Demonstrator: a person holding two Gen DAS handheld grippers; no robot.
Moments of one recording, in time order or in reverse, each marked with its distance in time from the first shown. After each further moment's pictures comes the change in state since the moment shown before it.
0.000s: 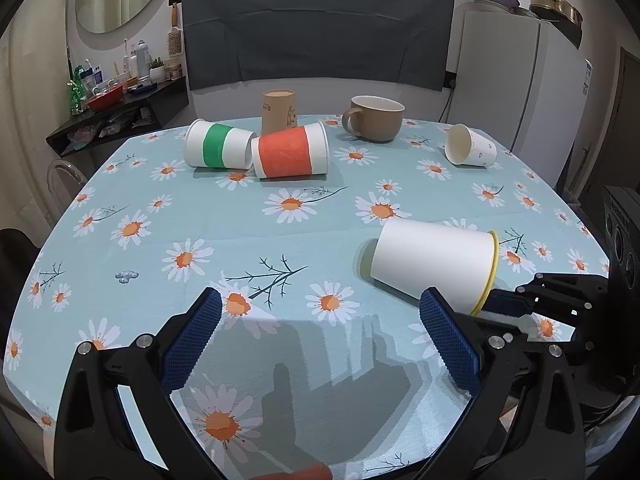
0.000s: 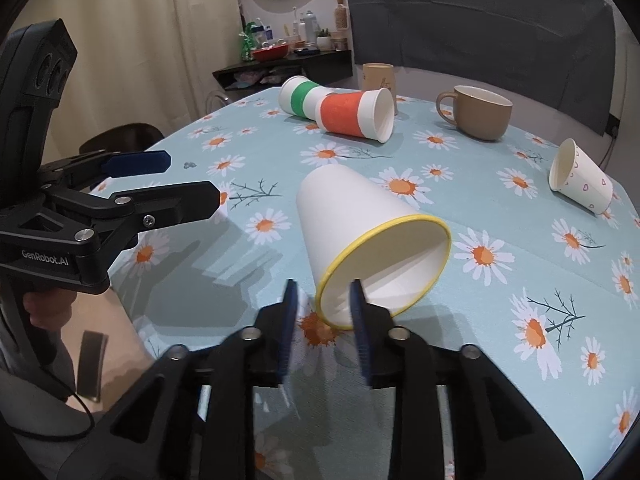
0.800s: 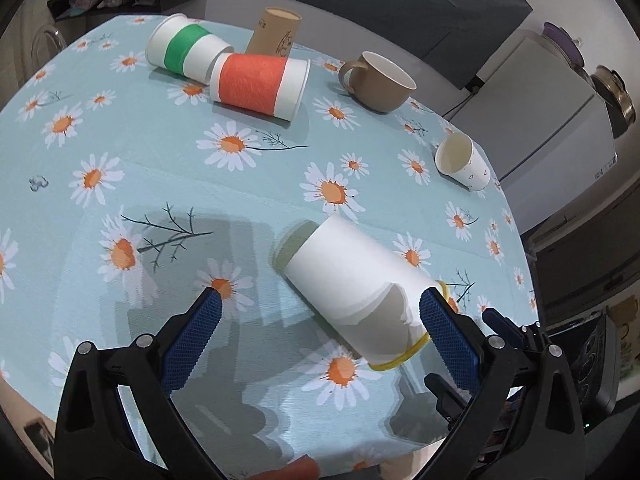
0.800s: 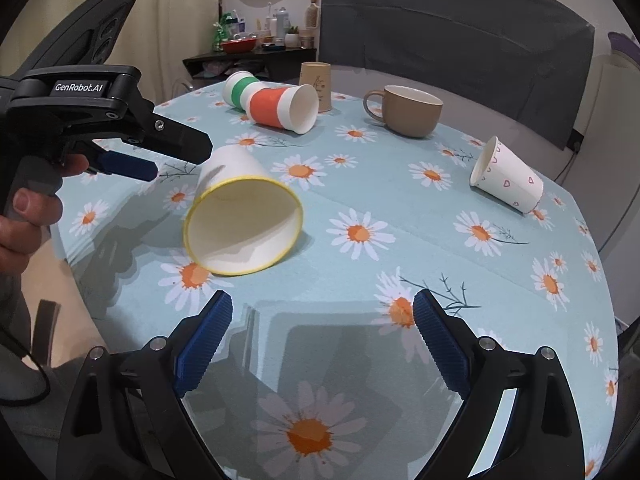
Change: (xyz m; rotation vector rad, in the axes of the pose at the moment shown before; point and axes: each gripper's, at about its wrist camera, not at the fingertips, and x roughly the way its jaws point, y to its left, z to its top) left arm 0.055 -0.021 0.031 -0.402 0.259 -0.178; right arm -0.034 -0.068 -0.012 -0.070 0.029 -0.149
